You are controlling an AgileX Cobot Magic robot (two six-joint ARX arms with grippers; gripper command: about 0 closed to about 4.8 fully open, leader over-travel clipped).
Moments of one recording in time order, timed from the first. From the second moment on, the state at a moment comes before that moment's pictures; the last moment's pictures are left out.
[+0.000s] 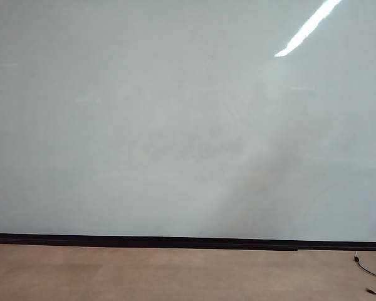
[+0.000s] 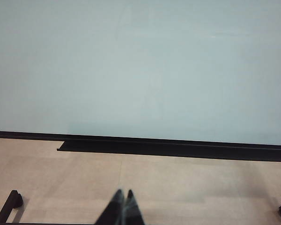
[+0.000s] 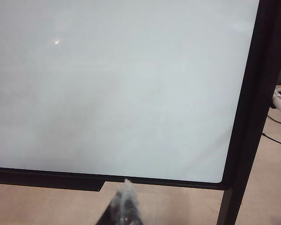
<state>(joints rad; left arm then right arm) 0.00 0.00 0.00 -0.14 0.02 -0.01 0.00 0.00 0.00 -0.02 -0.11 0.05</state>
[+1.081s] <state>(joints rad) 0.00 0.00 0.00 -0.14 0.02 -0.01 -0.01 0.00 0.00 -0.01 0.23 0.05</state>
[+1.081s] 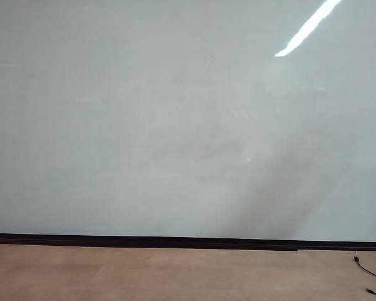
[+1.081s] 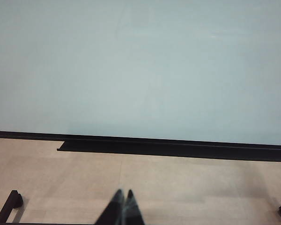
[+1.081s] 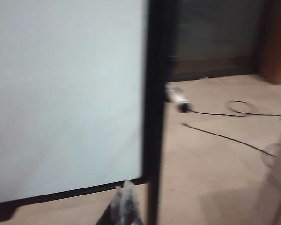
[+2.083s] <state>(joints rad) 0.00 0.00 0.00 -0.14 0.02 -0.01 -0.01 0.00 0.00 -0.06 0.29 0.05</state>
